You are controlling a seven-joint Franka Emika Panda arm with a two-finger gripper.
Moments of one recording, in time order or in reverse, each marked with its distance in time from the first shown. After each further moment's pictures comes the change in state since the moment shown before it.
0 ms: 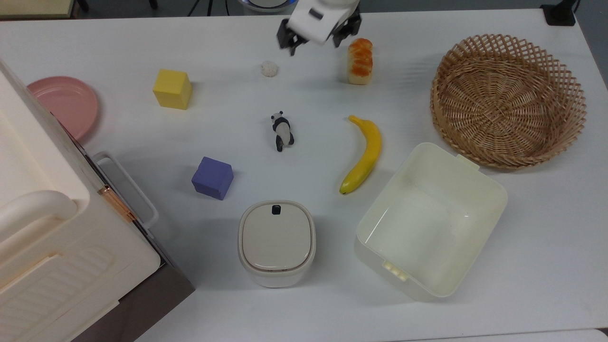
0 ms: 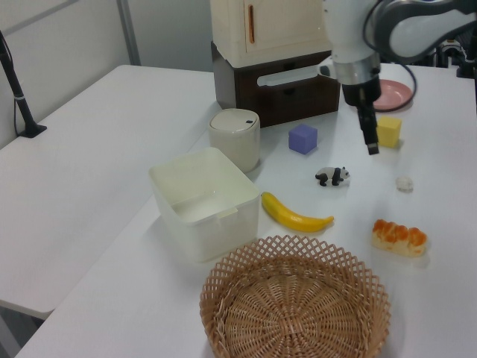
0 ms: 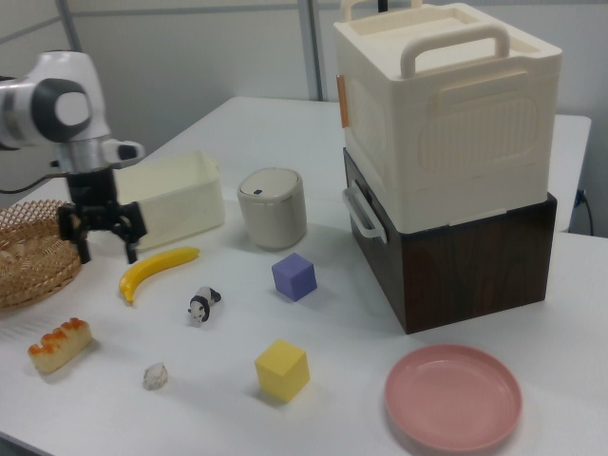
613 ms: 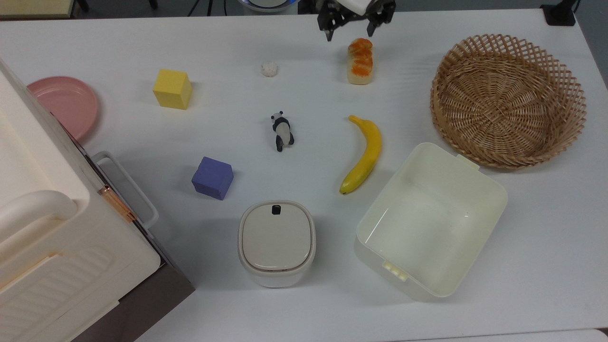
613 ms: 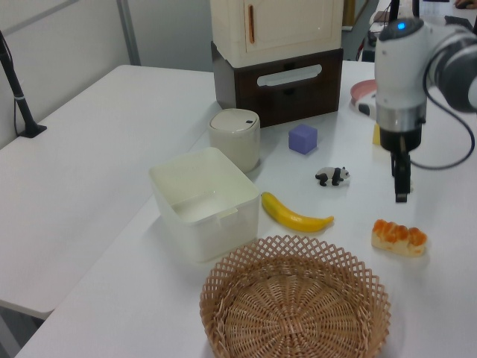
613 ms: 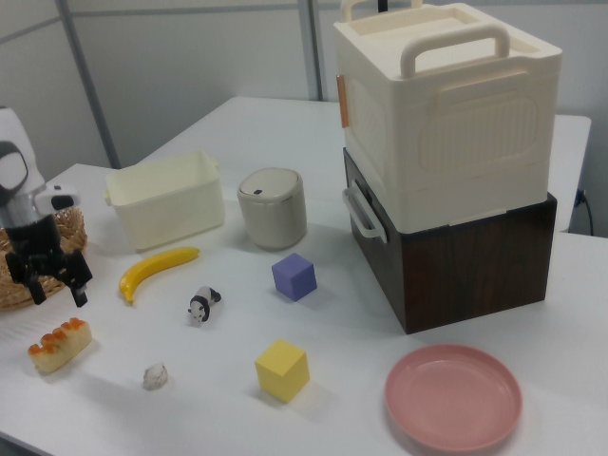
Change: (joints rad) arm 0.097 -0.151 0.093 -0.338 0.016 0.299 0.255
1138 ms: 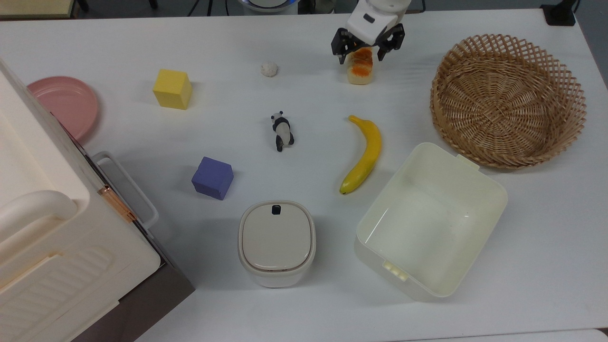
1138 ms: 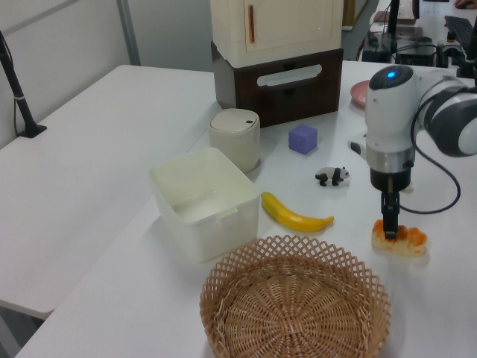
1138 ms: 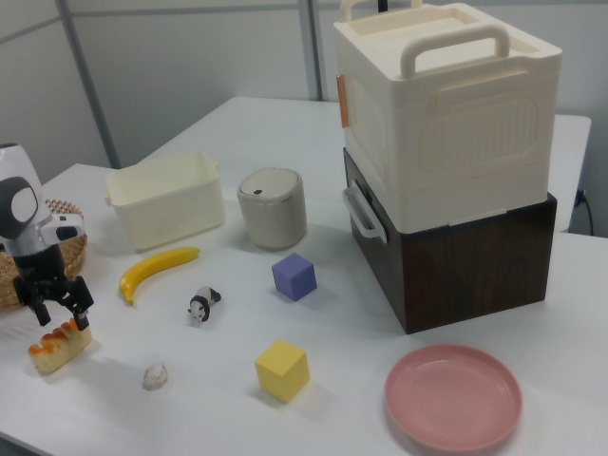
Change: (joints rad) arm 0.047 0.150 0.004 -0.023 0.000 0.169 0.100
